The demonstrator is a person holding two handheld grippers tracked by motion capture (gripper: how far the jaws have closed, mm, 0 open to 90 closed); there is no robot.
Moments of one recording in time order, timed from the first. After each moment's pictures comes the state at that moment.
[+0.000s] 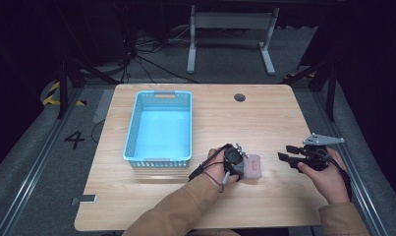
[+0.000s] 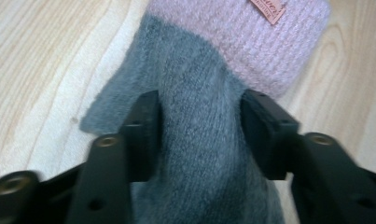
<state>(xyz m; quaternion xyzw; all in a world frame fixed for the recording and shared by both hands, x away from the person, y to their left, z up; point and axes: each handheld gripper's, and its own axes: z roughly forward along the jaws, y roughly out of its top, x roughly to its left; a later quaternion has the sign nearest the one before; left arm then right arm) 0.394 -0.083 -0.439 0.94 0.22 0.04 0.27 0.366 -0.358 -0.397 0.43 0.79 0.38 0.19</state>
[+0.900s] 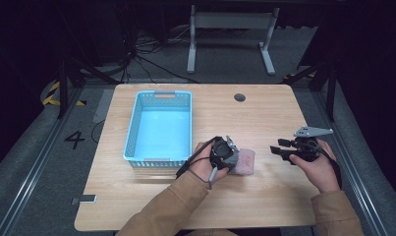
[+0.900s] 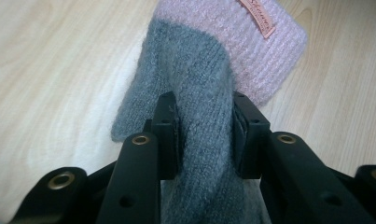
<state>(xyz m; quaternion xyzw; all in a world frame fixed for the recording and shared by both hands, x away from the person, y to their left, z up) 0.385 -0.040 -0.386 0.93 0.21 0.06 0.30 0.394 -0.343 -0.397 0.41 0.80 0.39 0.18</state>
